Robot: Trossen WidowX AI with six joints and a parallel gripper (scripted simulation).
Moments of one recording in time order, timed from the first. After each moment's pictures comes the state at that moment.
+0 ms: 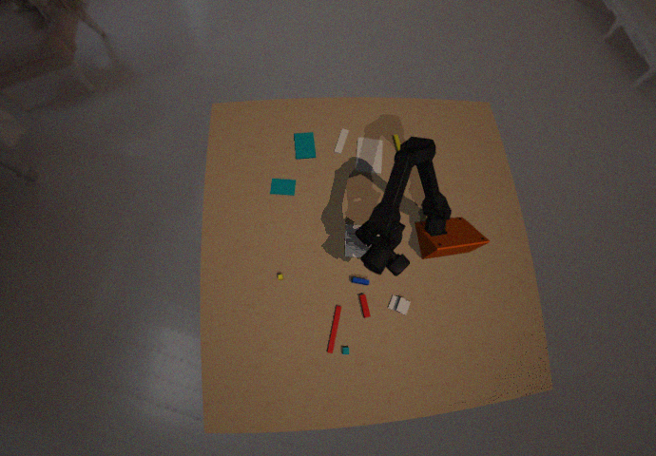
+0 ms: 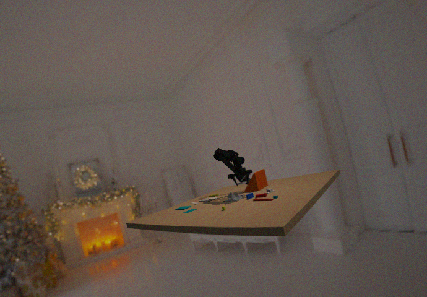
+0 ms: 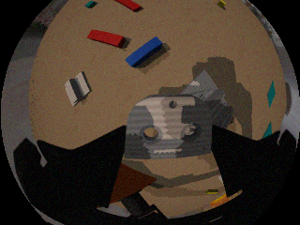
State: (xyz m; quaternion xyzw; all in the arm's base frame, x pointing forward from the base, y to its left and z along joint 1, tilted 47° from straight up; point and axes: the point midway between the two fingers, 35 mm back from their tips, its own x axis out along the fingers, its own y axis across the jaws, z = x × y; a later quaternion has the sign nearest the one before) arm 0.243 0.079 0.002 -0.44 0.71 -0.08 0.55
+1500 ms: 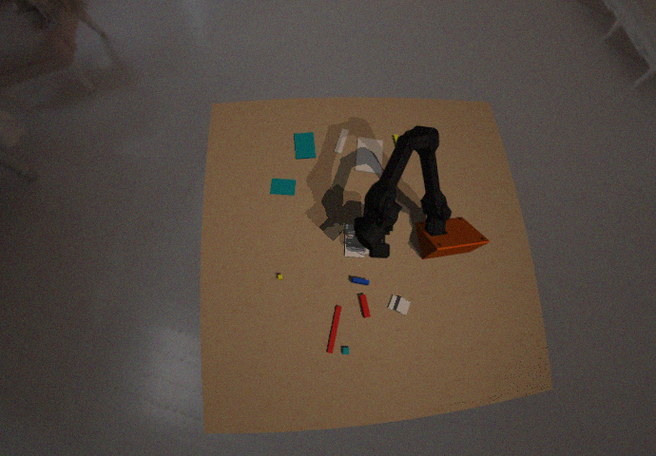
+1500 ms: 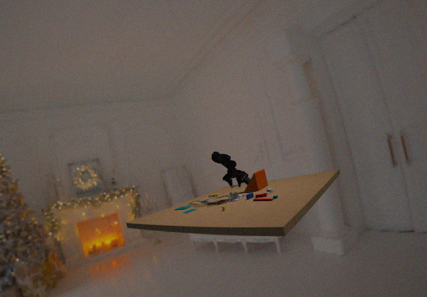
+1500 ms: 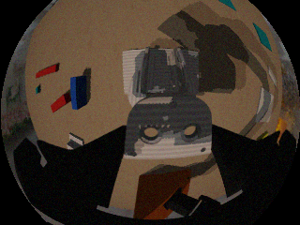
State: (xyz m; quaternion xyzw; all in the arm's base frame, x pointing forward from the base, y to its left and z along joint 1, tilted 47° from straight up) arm 0.235 0.023 0.043 -0.20 0.62 -0.35 0.67
